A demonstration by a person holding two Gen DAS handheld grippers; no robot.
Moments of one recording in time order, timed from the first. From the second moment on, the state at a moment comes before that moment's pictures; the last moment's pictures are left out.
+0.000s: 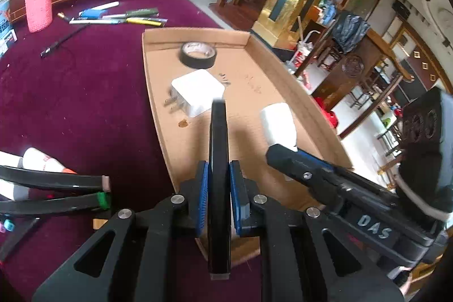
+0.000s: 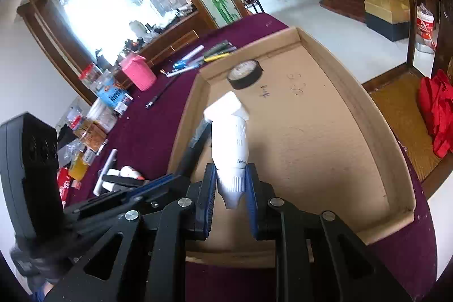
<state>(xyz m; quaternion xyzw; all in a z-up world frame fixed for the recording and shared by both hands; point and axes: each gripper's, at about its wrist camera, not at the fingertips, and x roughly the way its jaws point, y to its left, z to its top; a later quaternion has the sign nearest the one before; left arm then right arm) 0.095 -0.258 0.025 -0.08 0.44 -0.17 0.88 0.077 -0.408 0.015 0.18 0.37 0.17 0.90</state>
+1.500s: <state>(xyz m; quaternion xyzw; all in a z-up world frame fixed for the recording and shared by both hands) 0.080 -0.255 0.026 -0.08 0.42 -0.19 0.88 0.055 -0.378 0.077 0.08 0.33 0.09 0.94</state>
